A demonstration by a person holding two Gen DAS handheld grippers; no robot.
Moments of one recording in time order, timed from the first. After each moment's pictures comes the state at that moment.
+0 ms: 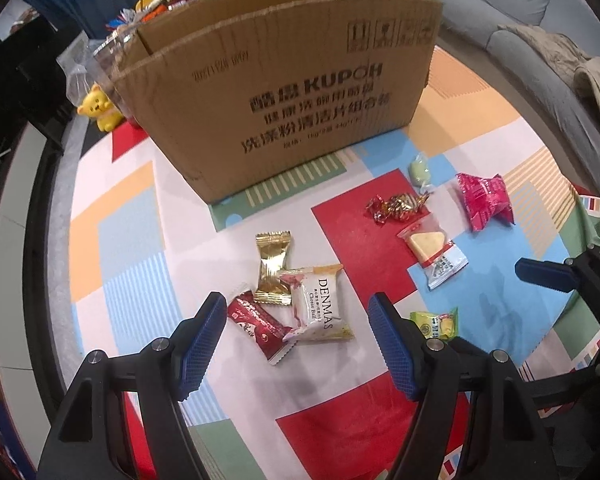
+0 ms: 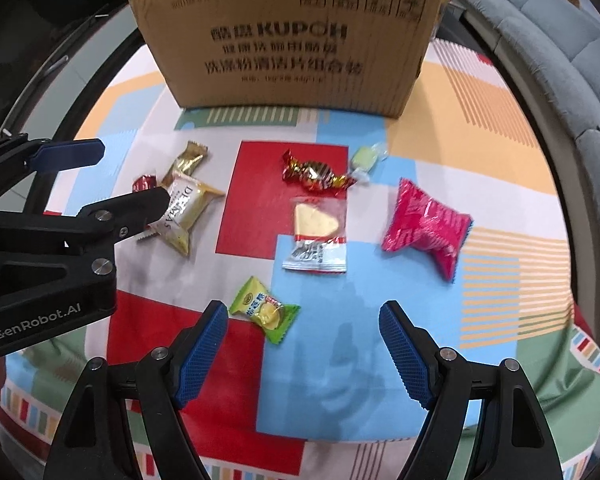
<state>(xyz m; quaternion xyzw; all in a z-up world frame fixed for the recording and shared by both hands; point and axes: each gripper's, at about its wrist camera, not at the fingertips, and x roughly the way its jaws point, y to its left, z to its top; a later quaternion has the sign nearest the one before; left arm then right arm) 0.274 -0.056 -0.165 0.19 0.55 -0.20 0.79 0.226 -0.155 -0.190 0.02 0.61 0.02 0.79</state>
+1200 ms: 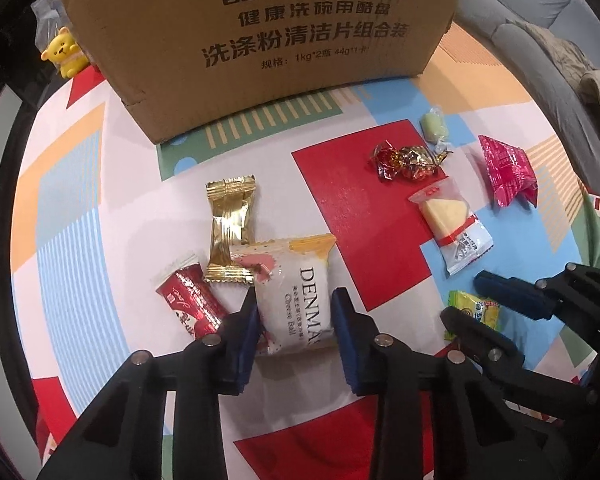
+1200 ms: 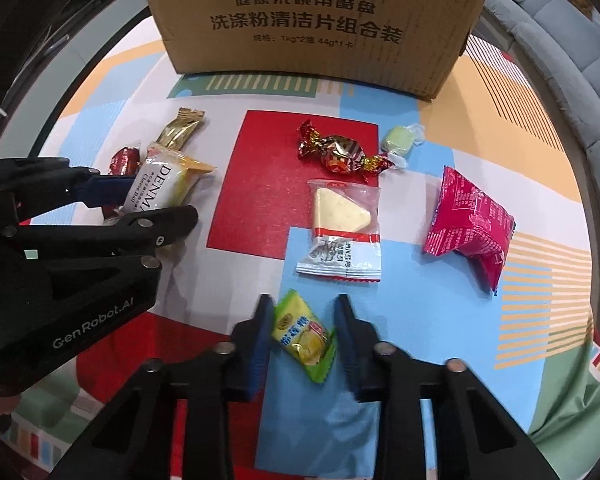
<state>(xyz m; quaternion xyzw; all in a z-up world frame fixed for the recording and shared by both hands) 0.287 -0.055 -0.227 0.15 0.60 -0.21 0.76 0.235 -0.126 -0.230 -0.01 0.62 0.03 0.79</state>
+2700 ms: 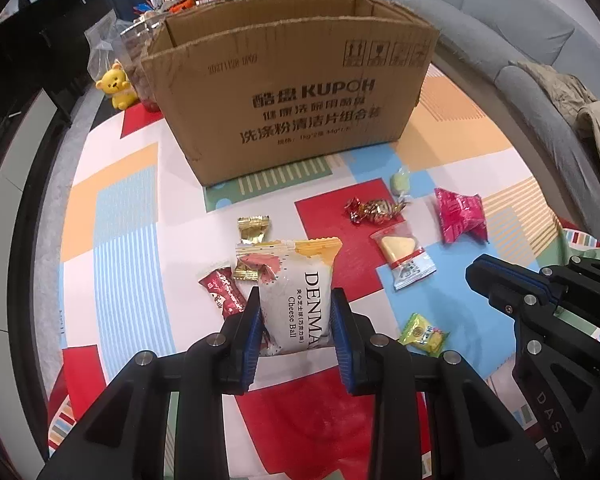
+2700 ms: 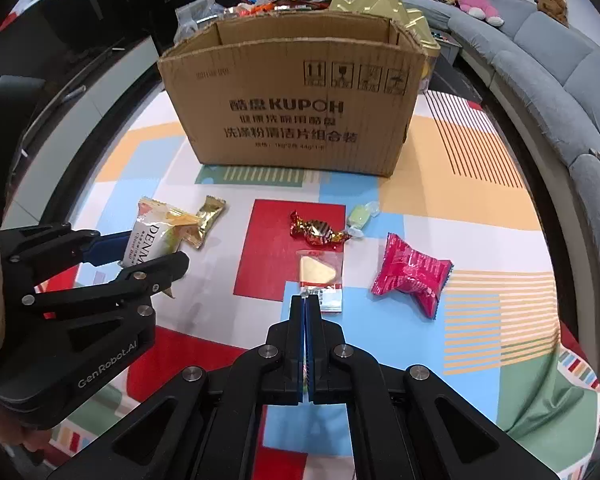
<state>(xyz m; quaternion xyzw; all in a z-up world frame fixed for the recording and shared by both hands) 0.246 -0.056 -0.148 0.13 0.54 -0.18 0.81 0.220 -0.161 -0.143 0.02 0.54 0.03 0.84</state>
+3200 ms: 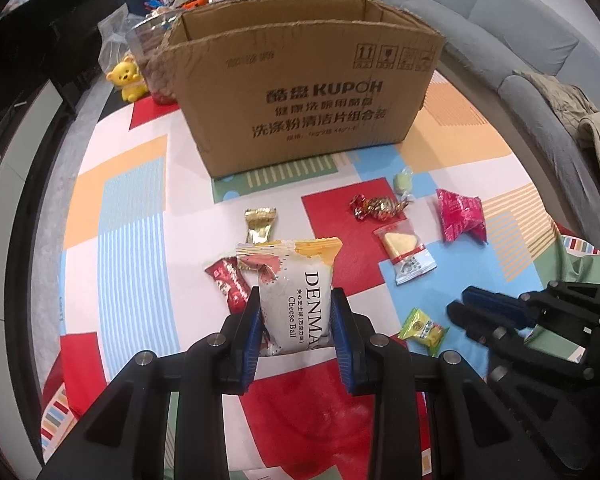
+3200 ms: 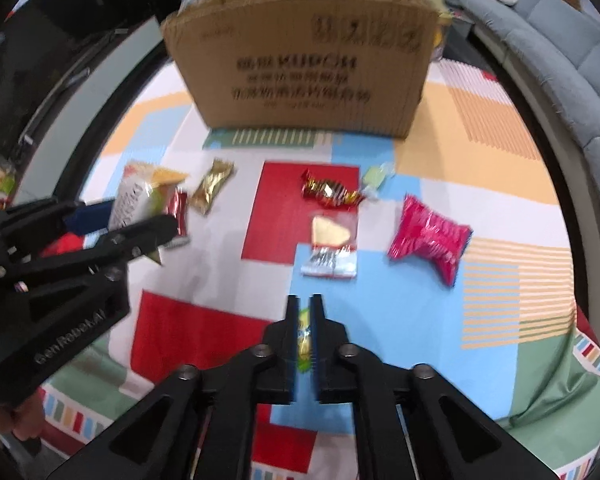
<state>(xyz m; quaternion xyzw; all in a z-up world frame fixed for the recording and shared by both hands) 0.239 -0.044 -0.150 0.11 0.55 -0.17 0.81 0.213 -0.158 -0.167 0.02 0.58 0.05 0.81</state>
